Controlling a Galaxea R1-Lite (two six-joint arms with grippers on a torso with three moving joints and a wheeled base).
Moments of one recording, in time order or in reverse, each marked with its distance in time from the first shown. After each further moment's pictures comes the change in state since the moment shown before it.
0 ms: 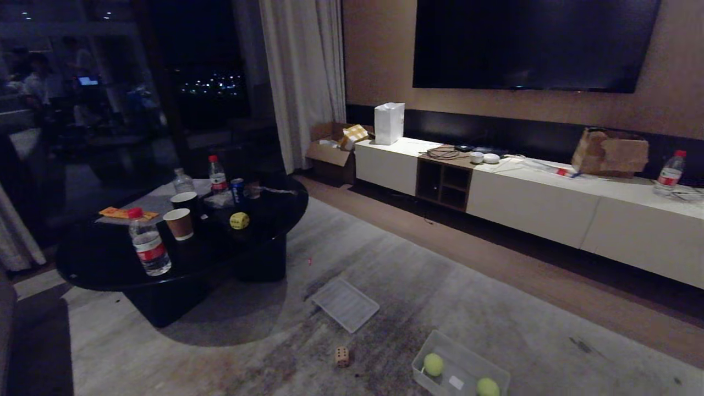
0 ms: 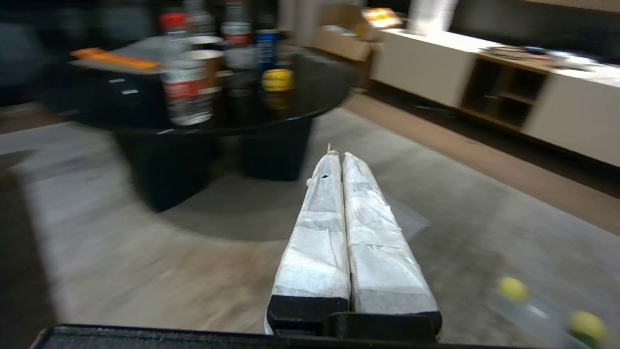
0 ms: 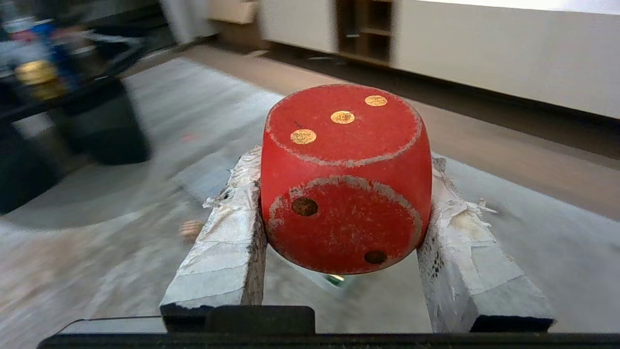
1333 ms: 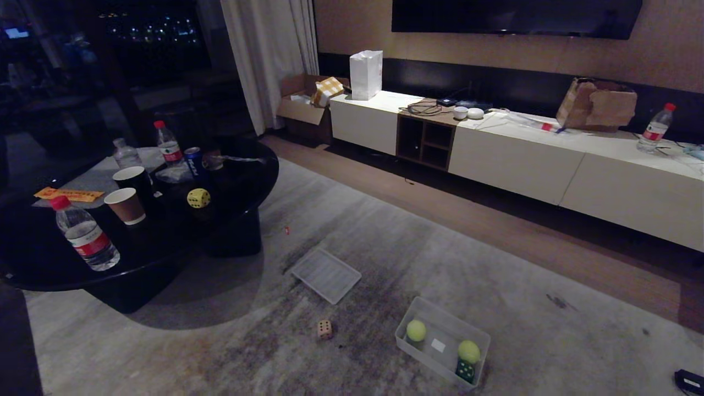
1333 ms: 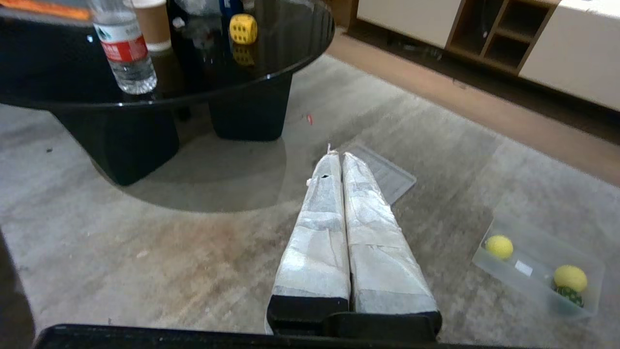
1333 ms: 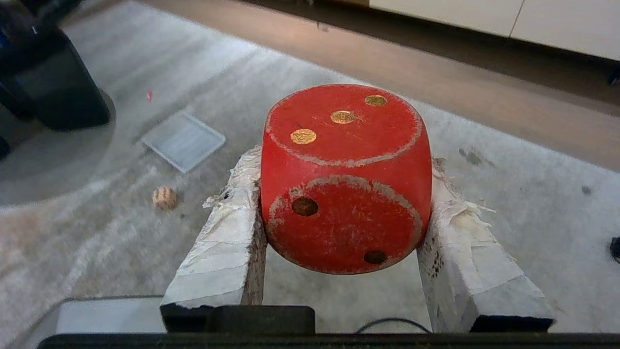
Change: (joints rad) left arm 0.000 0.000 0.000 0.000 0.001 0.000; right arm 0.000 0.000 0.000 0.000 0.002 -0.007
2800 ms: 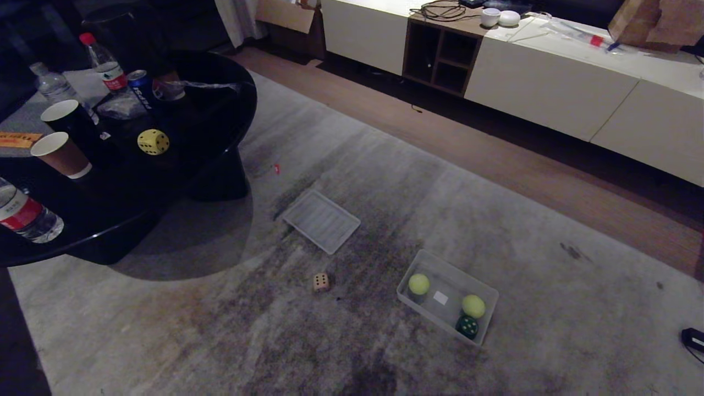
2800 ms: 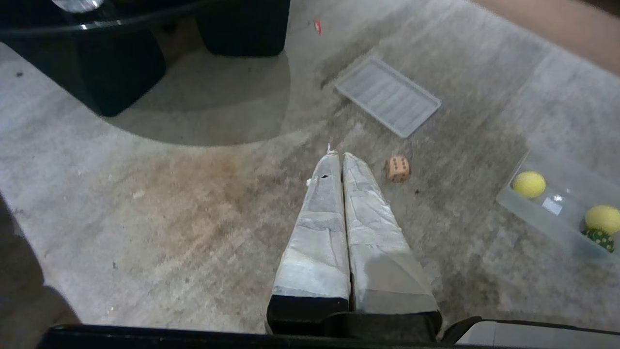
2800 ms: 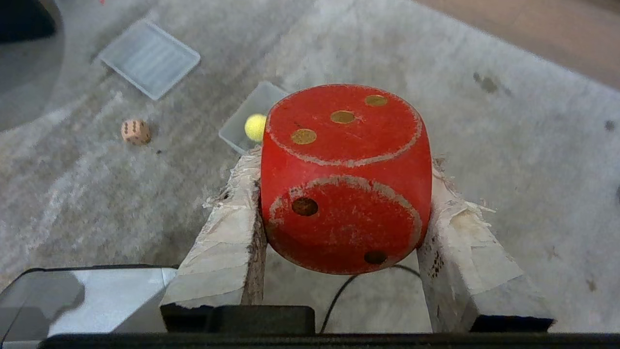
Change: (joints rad) left arm 0.000 0.000 0.000 0.000 -0.002 0.006; right arm 0.000 0.000 0.000 0.001 0.005 -0.017
